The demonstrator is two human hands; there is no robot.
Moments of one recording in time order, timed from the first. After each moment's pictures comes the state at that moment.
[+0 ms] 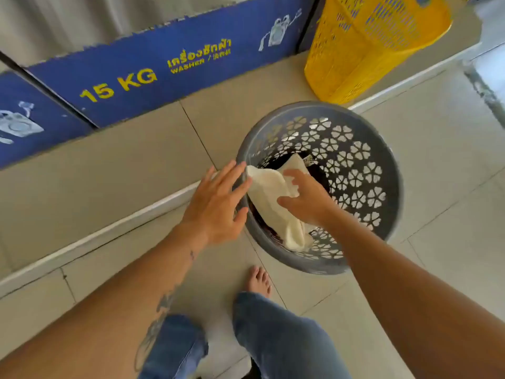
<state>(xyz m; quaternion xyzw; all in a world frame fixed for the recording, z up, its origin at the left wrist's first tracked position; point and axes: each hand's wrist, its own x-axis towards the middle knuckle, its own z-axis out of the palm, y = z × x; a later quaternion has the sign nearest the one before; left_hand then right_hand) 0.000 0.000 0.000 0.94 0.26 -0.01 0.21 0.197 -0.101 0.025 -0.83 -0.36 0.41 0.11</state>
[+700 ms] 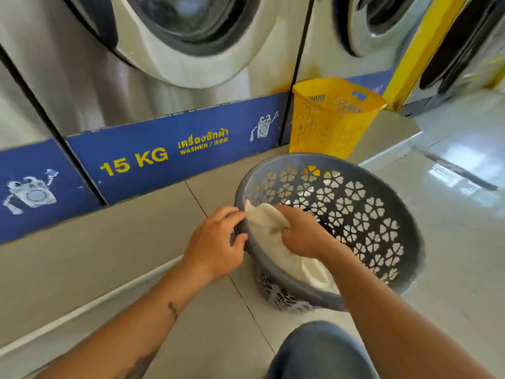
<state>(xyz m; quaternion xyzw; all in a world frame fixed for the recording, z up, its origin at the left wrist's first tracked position) -0.013 -0.028 -0.071 0.90 0.31 0.18 0.26 0.167 -0.121 -0.052 -0.80 -0.48 0.27 0.22</state>
